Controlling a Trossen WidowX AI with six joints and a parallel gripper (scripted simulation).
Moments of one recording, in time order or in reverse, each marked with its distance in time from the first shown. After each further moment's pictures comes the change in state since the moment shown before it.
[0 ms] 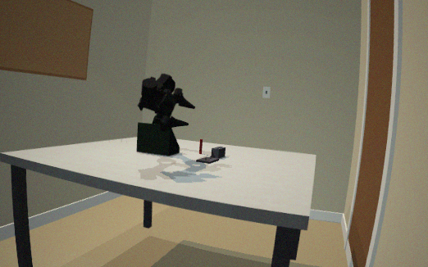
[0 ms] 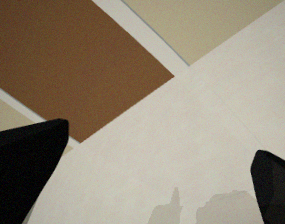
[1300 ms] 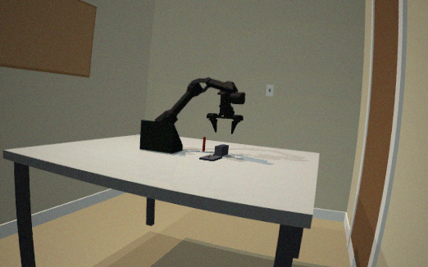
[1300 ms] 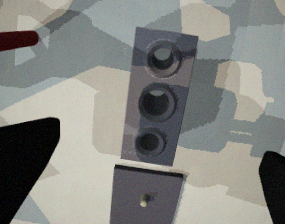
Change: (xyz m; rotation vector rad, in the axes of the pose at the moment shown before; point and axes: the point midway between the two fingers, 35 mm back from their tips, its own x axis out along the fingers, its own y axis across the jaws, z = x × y) arm 0.175 0.211 -0.343 -1.740 1.507 0.215
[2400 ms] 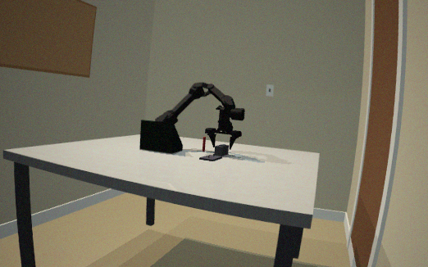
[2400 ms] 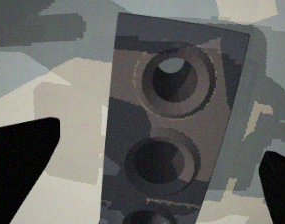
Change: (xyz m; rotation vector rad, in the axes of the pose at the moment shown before) arm 0.079 0.002 -0.002 -0.008 0.007 0.012
